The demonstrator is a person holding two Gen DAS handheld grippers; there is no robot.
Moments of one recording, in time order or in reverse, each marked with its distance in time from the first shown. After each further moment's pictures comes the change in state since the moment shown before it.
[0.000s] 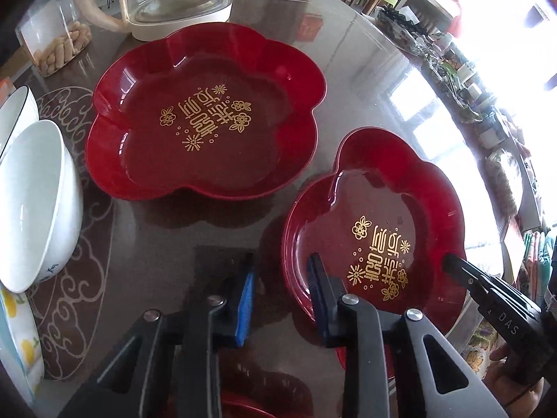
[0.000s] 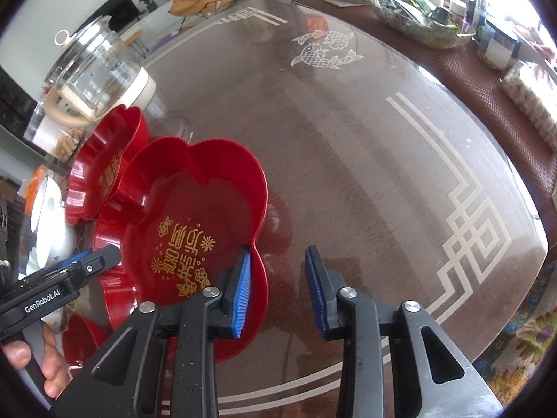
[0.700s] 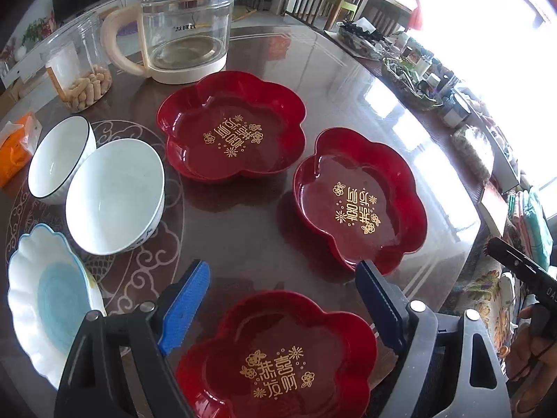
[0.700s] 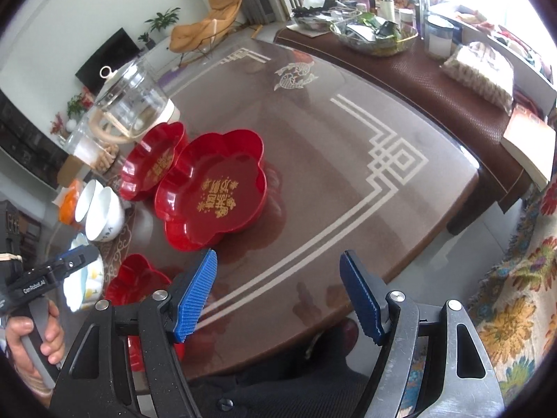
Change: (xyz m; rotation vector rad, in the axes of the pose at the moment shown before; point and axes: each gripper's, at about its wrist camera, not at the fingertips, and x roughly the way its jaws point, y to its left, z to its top) left arm -0.090 0.020 -0.035 0.143 -0.057 -0.018; right arm -0.121 -0.009 -0.071 0.059 -0.162 0.041
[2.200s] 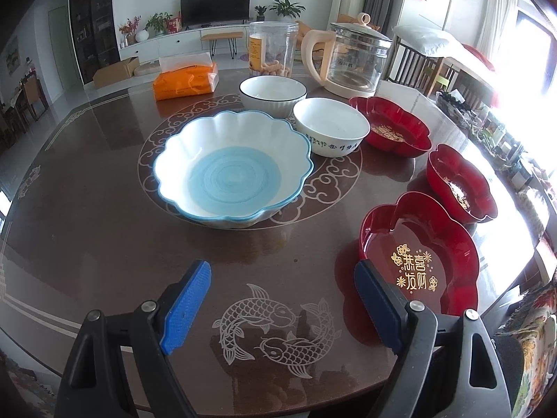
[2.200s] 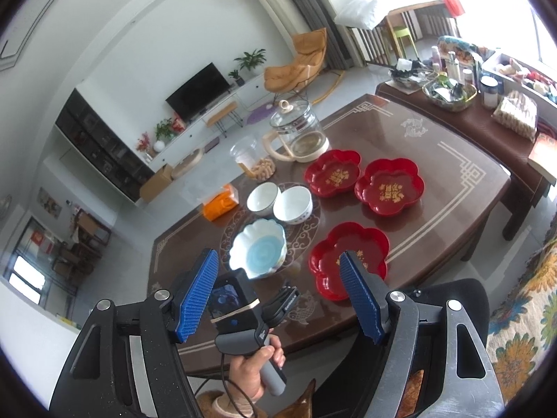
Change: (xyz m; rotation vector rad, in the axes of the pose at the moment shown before) left arm -0.100 0.103 -0.198 -0.269 -0.301 0.308; right arm -0.241 0.225 -0.122 -0.027 -0.145 0.272
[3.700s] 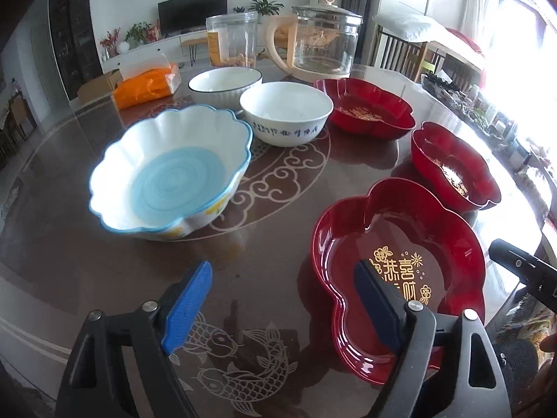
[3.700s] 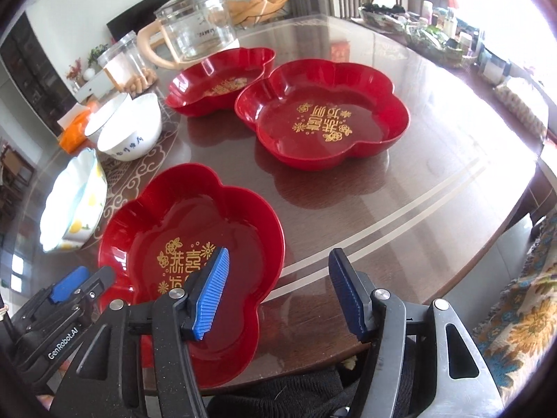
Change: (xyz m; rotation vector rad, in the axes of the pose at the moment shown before) left arm 0.040 -0.055 -0.001 0.090 -0.031 -0.002; right arm 0.248 -0.174 -0.033 -0.154 0.139 -0.335
